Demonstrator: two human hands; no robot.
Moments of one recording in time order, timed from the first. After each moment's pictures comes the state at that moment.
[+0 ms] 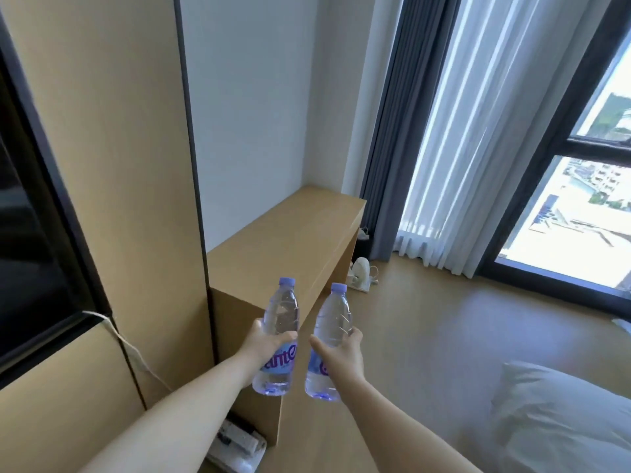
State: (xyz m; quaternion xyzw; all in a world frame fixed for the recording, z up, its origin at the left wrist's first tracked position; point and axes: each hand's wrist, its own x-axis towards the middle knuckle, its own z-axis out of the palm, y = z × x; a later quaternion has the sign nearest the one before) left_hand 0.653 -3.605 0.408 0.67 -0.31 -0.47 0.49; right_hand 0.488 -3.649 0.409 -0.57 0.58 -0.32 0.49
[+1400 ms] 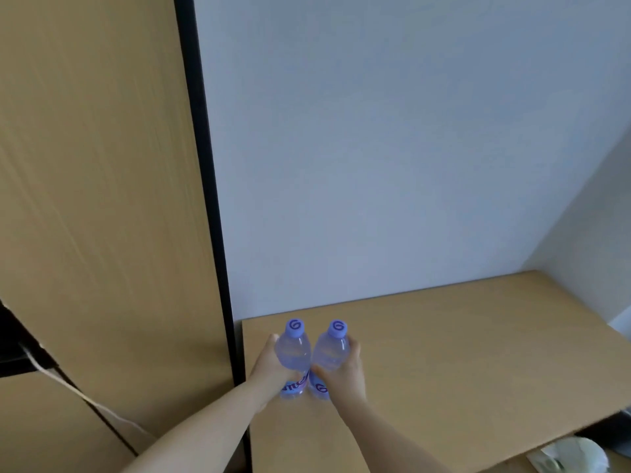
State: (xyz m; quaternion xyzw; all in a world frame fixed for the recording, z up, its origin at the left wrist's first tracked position) left_hand 0.858 -3.900 0.348 0.78 -0.05 -0.21 0.59; right_hand 0.797 -4.036 0.374 -0.78 0.24 -0.05 0.57
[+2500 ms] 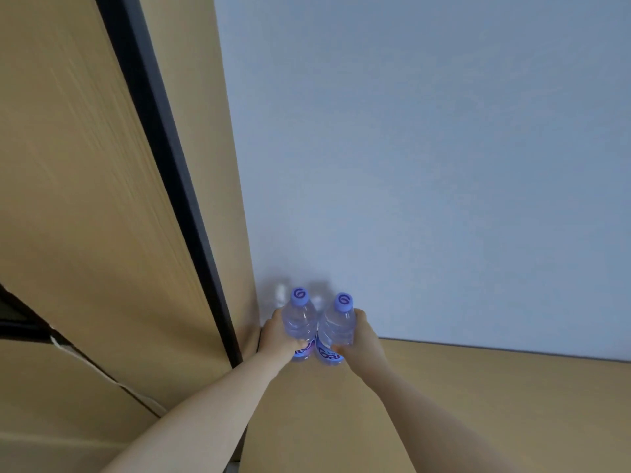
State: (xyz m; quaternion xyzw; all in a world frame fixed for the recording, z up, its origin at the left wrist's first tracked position) left_hand 0.965 -3.914 0.358 0.83 0.11 -0.09 0.54; right_hand 0.957 -4.091 0.362 -0.84 0.04 0.12 0.52
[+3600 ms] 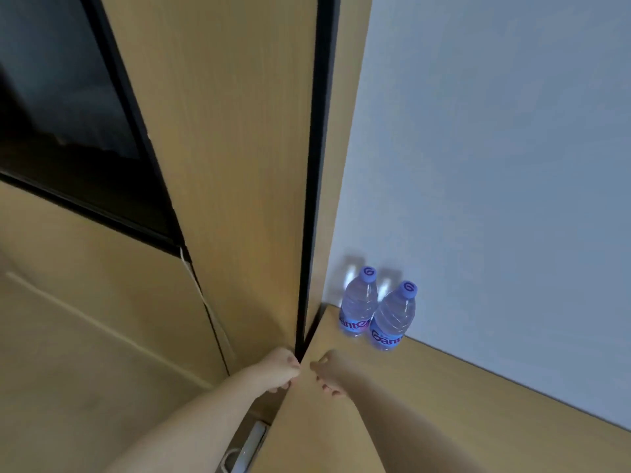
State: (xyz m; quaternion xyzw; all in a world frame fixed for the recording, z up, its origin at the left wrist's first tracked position) left_hand 0.830 -3.864 0.359 0.81 0.25 -0.26 0.46; right_hand 0.889 -3.989 0.351 -0.88 -0.06 0.38 0.26
